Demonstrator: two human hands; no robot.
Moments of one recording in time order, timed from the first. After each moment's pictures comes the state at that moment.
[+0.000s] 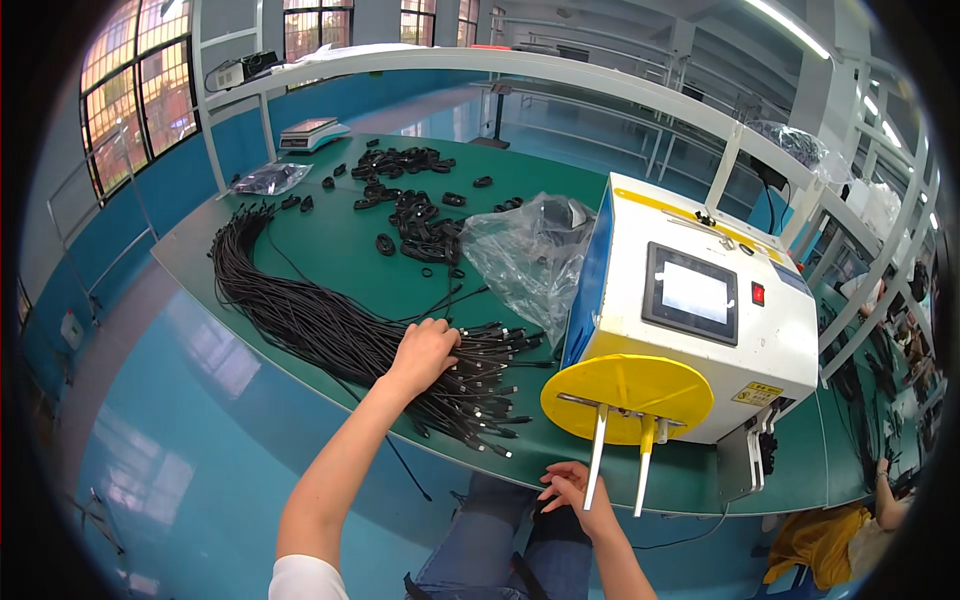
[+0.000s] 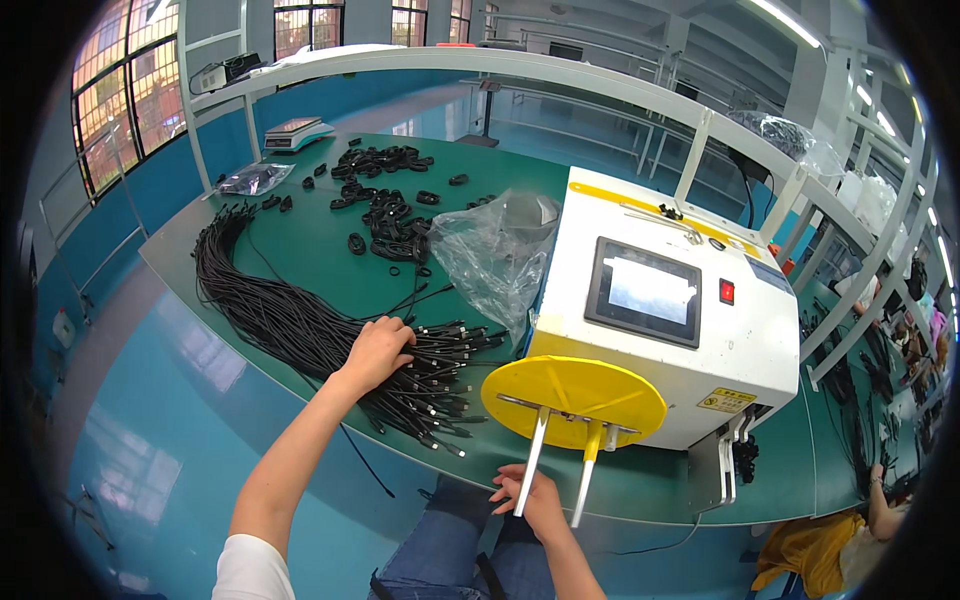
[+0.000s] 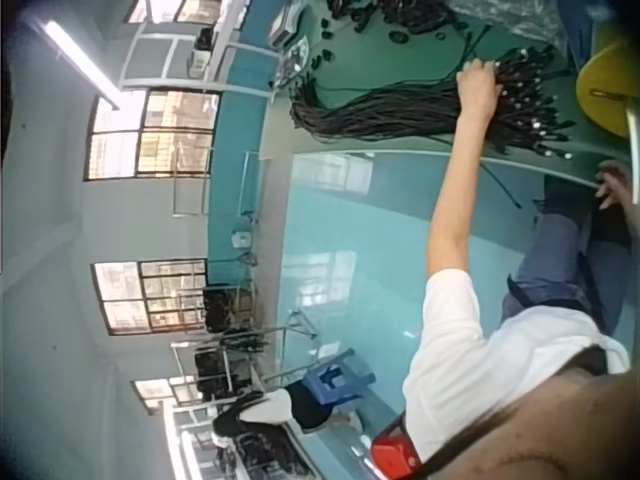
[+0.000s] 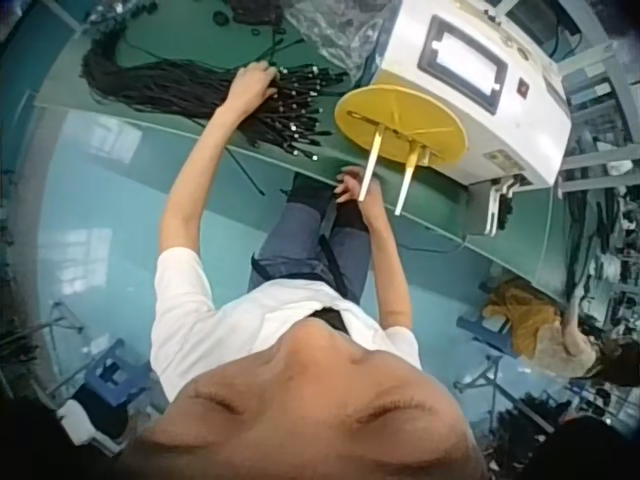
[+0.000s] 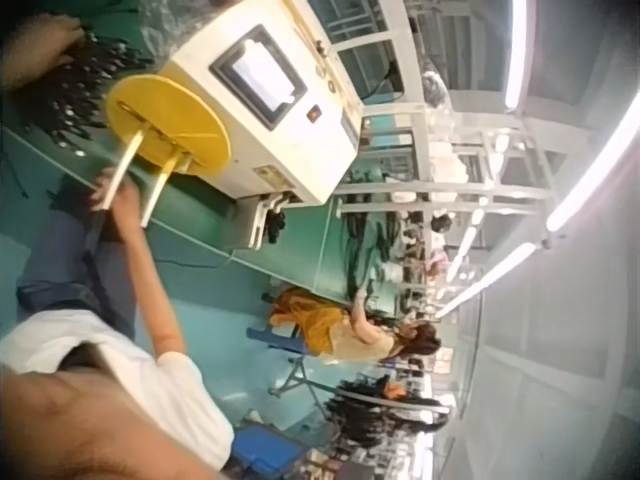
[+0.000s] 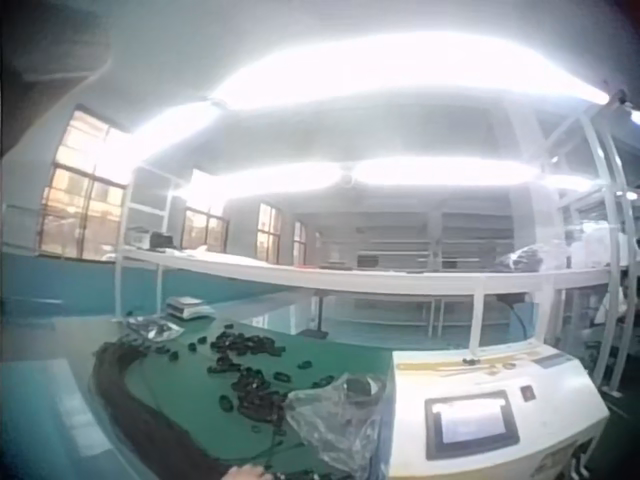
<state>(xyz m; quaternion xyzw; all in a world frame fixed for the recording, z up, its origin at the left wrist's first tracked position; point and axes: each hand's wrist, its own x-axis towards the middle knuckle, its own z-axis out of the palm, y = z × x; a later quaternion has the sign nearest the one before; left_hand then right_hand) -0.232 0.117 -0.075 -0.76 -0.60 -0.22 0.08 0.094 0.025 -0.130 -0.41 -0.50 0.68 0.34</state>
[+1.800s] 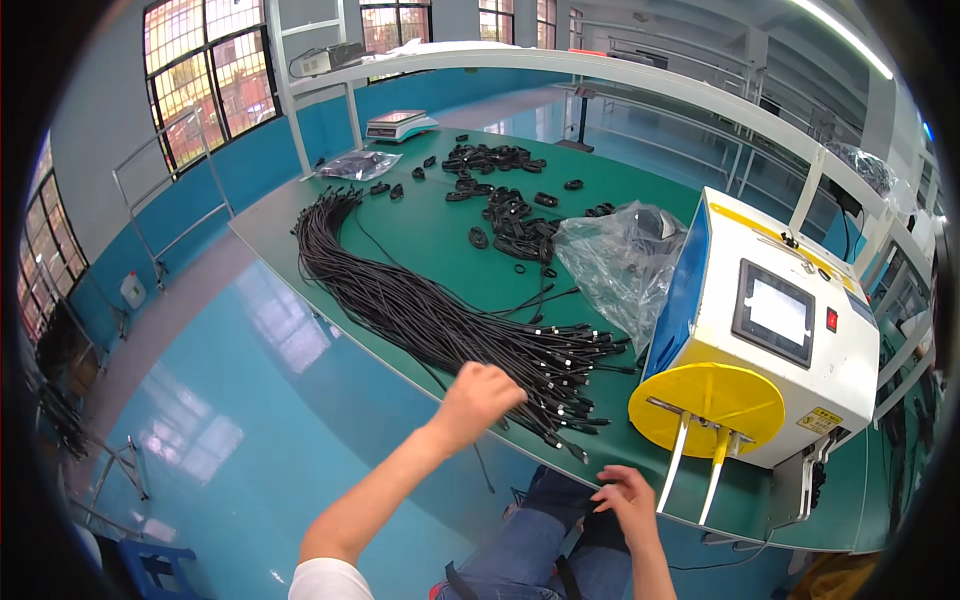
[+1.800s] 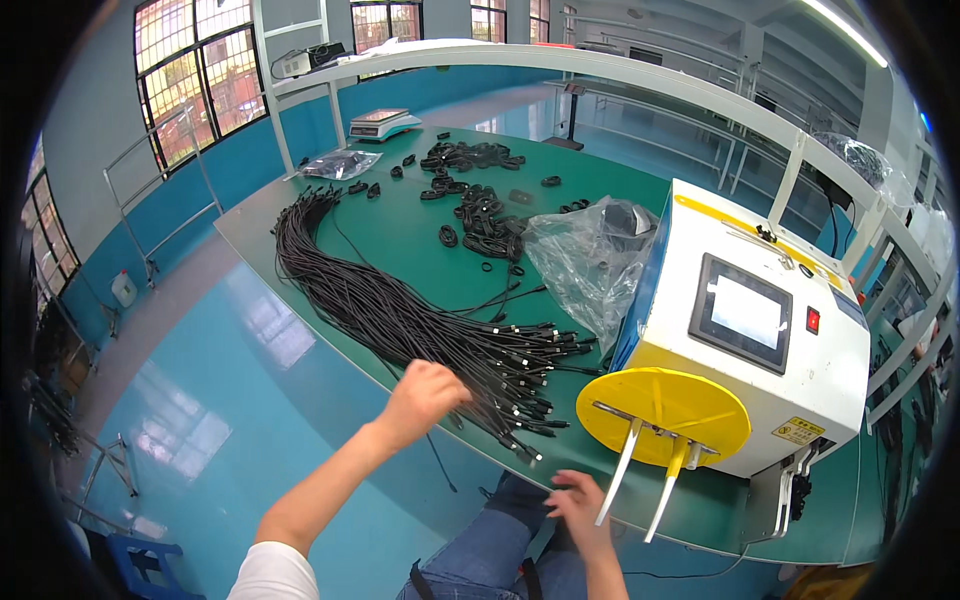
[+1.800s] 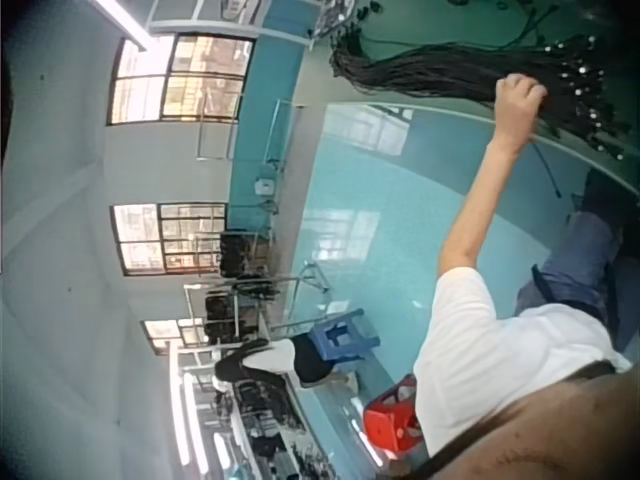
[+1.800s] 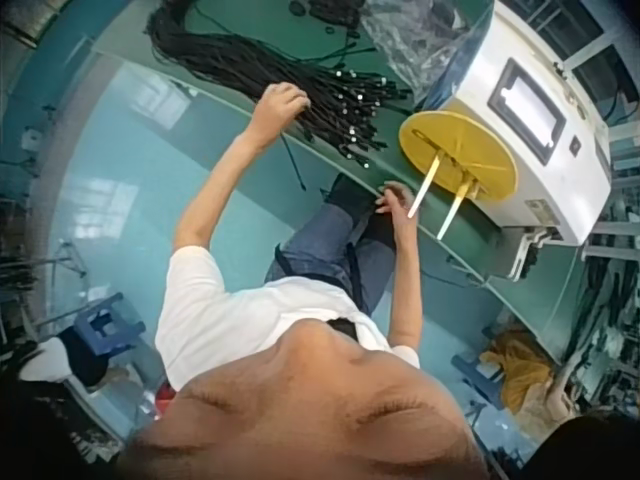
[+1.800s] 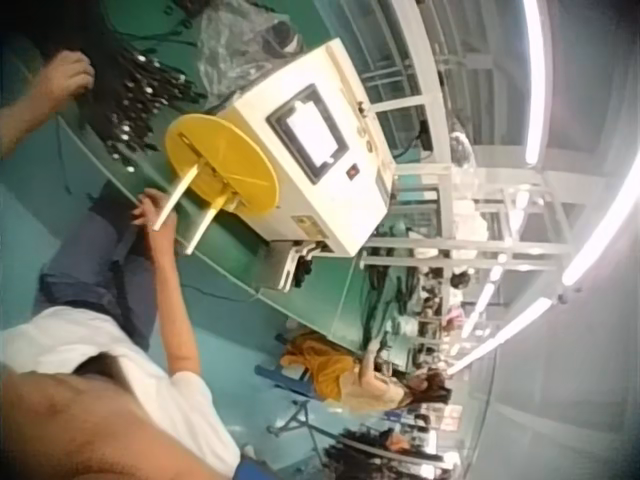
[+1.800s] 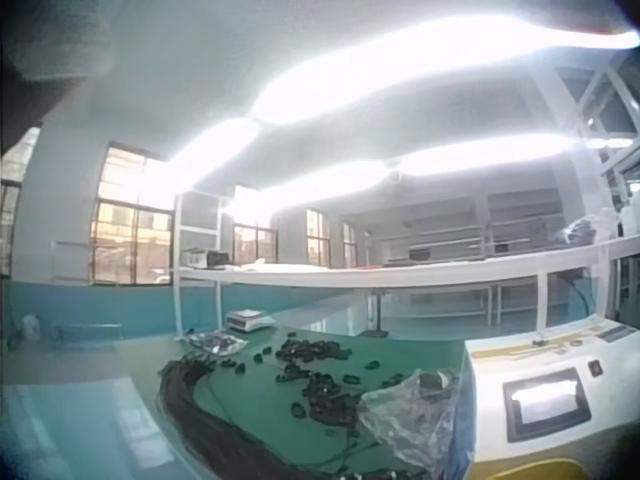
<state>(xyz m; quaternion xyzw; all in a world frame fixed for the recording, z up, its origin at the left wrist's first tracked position) -0.236 0.008 -0.061 -0.80 -0.48 -0.31 0.18 0.071 0.004 -0.125 -0.39 -0.55 0.64 0.37</state>
